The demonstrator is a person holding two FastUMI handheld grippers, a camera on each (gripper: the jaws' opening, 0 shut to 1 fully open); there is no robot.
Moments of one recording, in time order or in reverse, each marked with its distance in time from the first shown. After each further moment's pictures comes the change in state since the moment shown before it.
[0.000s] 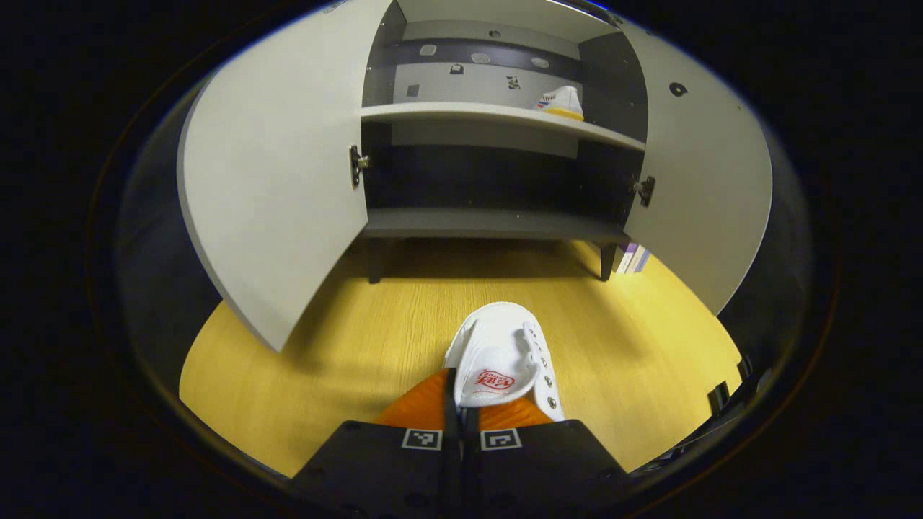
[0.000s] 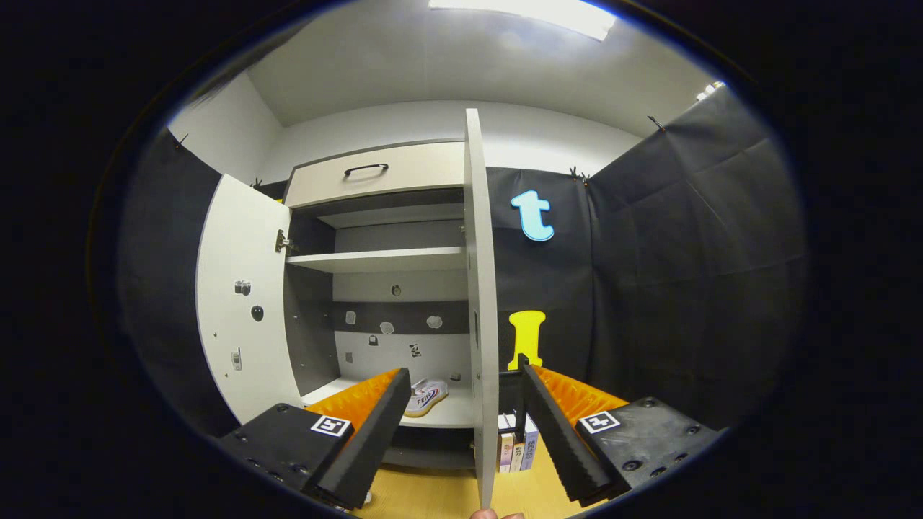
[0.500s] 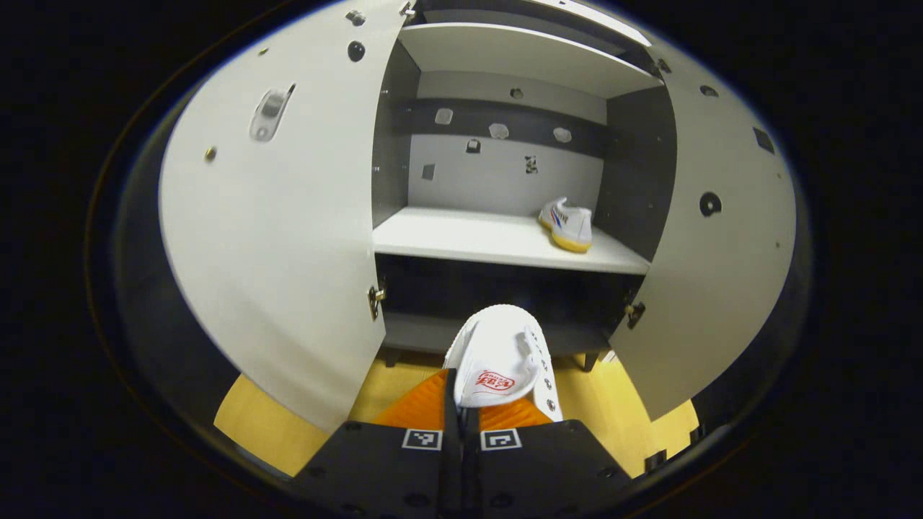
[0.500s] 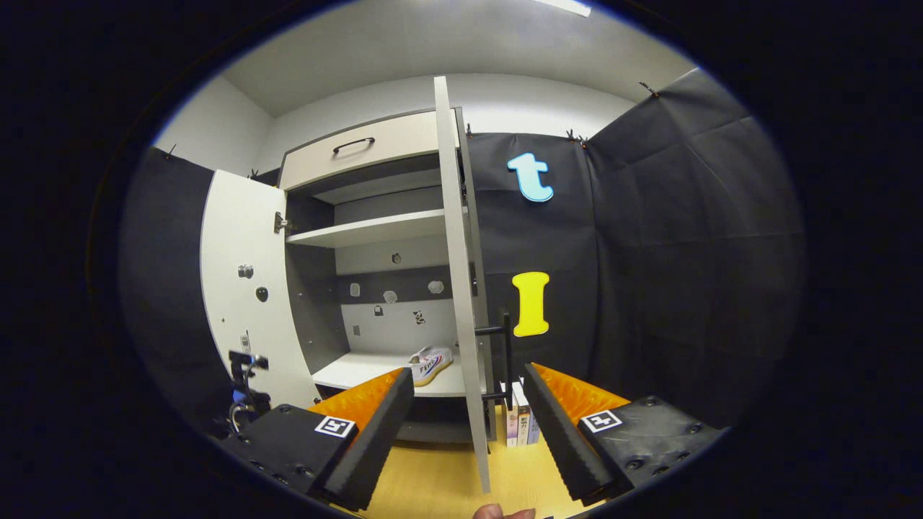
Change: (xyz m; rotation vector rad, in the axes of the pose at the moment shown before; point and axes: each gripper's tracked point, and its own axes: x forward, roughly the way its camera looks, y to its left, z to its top) left arm -0.054 -0.011 0.200 -0.075 -0.159 0.062; right arm -0.016 -0.025 -0.040 0.024 0.145 0.026
